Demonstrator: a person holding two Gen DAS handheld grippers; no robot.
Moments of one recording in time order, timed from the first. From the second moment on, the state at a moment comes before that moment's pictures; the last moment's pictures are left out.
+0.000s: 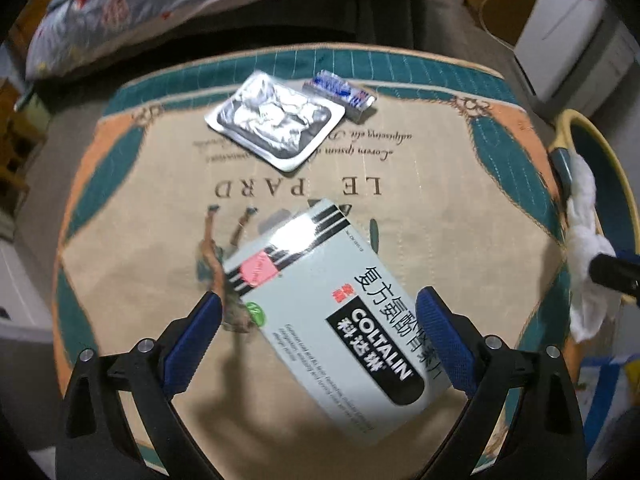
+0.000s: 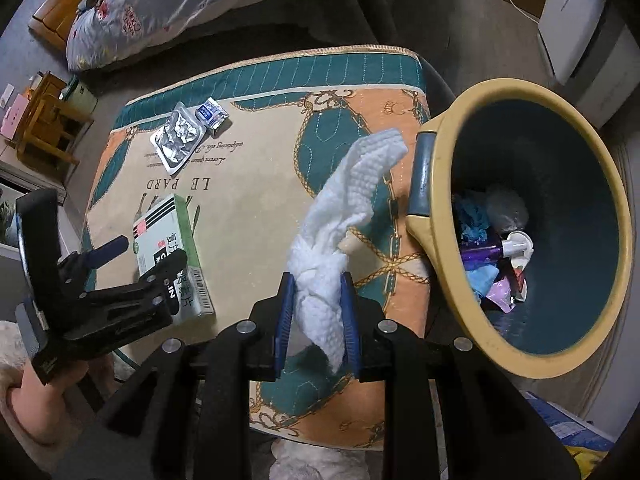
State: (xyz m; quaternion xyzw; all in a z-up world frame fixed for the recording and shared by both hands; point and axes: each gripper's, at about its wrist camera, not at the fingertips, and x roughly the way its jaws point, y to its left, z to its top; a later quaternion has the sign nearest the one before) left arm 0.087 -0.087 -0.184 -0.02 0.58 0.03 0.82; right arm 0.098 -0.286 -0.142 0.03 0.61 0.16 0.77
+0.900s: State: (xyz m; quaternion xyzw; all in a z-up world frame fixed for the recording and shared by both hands) left arm 0.084 -0.150 -0.146 0.08 0.52 -0.09 0.85; right arm 0.112 -0.337 -0.091 0.09 0.54 0.10 0.83
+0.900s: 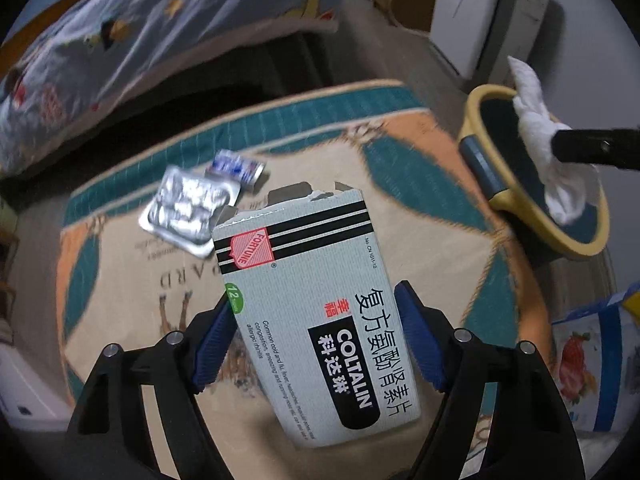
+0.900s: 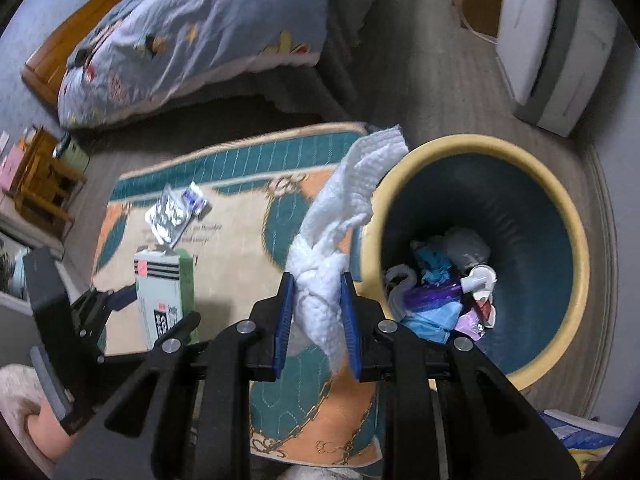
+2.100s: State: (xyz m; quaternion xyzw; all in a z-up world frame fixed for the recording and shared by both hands) left arm 0.148 -0.326 -0.117 0.12 0.45 -0.31 0.83; right arm 0.096 -0.508 -0.117 0.27 0.50 -0.10 0.82
